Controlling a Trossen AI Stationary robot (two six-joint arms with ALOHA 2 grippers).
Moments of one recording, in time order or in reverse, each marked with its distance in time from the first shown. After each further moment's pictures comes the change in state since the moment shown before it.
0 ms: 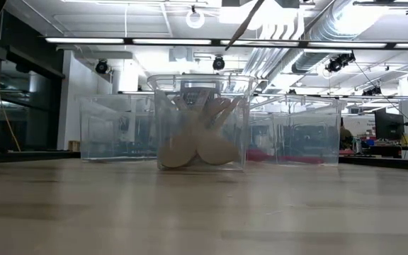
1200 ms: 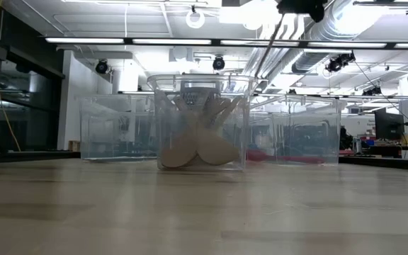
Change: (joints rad) left arm 0.001 -0.236 -0.058 -0.439 -0.375 -0.157; right arm -0.440 0.039 0.125 -0.185 0.037 -0.110
